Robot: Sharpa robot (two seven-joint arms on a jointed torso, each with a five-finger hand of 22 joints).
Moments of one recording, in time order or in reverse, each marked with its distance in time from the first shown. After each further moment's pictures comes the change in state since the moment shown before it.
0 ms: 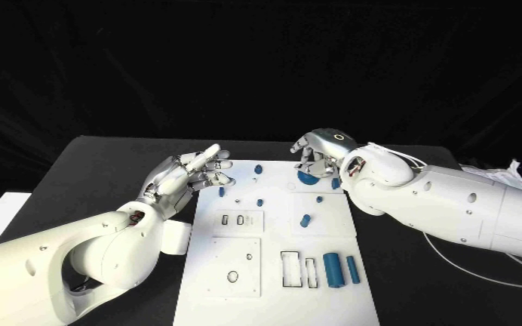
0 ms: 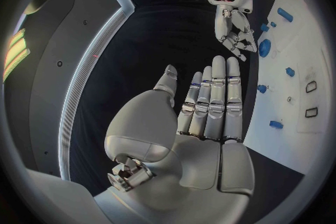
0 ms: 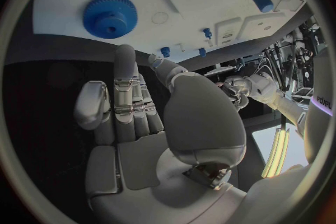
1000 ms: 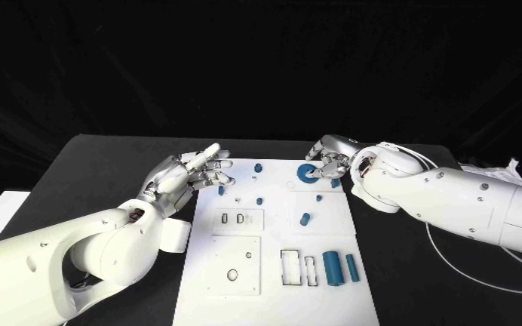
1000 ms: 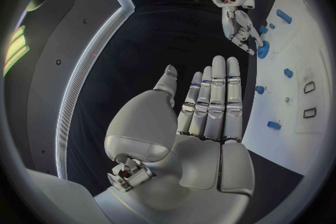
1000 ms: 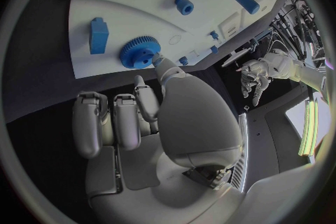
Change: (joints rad) left arm 0.000 -0.003 0.000 -0.012 0.003 0.026 -0.016; left_hand 0.000 0.000 0.000 0.000 0.000 0.000 0.000 0.000 0.000 -0.004 0.004 0.000 0.000 0.000 0.000 0.000 0.001 0.000 -0.004 -0.004 0.000 0.001; right arm -0.001 -0.023 0.001 -0.036 0.253 0.130 -0.072; right_hand 0.070 0.027 -0.251 0.108 0.054 -0.031 -0.008 0.035 0.004 0.097 -0.009 1.070 1.139 -0.002 -0.011 0.799 0.923 -0.042 0.132 0.003 0.125 0.231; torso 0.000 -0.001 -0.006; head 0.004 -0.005
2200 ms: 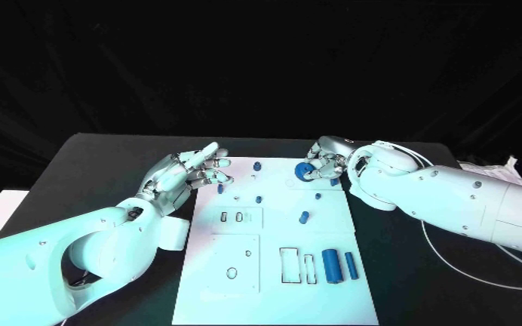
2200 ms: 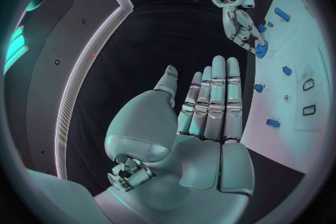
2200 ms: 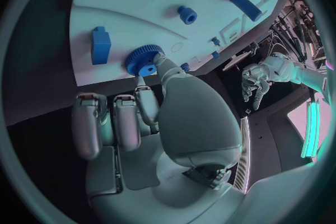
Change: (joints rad) left arm 0.000 0.001 0.000 -0.009 0.001 0.000 -0.010; left_hand 0.004 0.004 0.000 0.000 0.000 0.000 0.000 -0.004 -0.001 0.000 0.000 0.000 -0.001 0.000 0.000 0.000 0.001 0.000 -0.004 0.004 0.000 0.001; right arm -0.008 0.018 0.004 -0.020 -0.019 0.041 -0.008; right_hand 0.019 0.034 -0.001 -0.005 -0.001 0.050 -0.006 0.028 0.004 0.009 -0.009 0.030 0.036 0.000 0.000 0.014 -0.001 -0.015 0.013 -0.006 0.009 0.000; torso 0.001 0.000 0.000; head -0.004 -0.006
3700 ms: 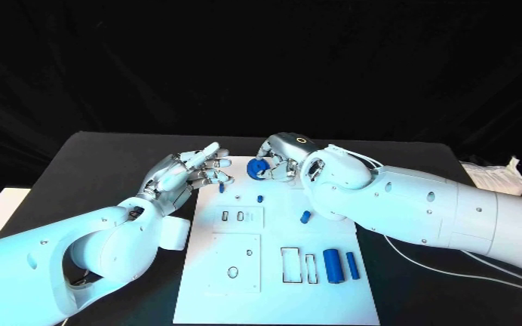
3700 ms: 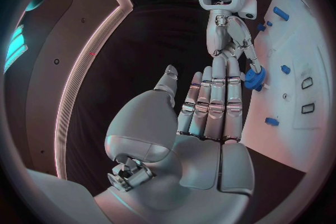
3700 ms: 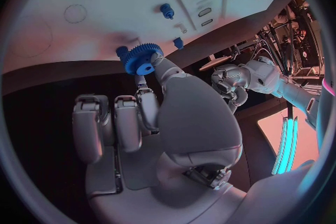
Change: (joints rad) left arm 0.000 0.007 0.000 -0.004 0.000 0.001 -0.006; left_hand 0.000 0.000 -0.003 -0.003 0.000 0.000 0.000 0.000 0.000 0.000 0.000 0.000 0.000 -0.003 0.003 0.000 0.001 0.000 0.000 0.000 0.004 0.000; right arm -0.003 0.163 0.006 0.100 -0.183 -0.128 -0.063; right_hand -0.002 0.027 0.075 -0.029 -0.027 0.058 -0.012 0.026 0.008 0.035 -0.026 0.031 0.015 0.000 -0.015 0.008 0.000 0.000 0.030 -0.023 0.017 0.000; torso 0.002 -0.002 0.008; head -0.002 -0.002
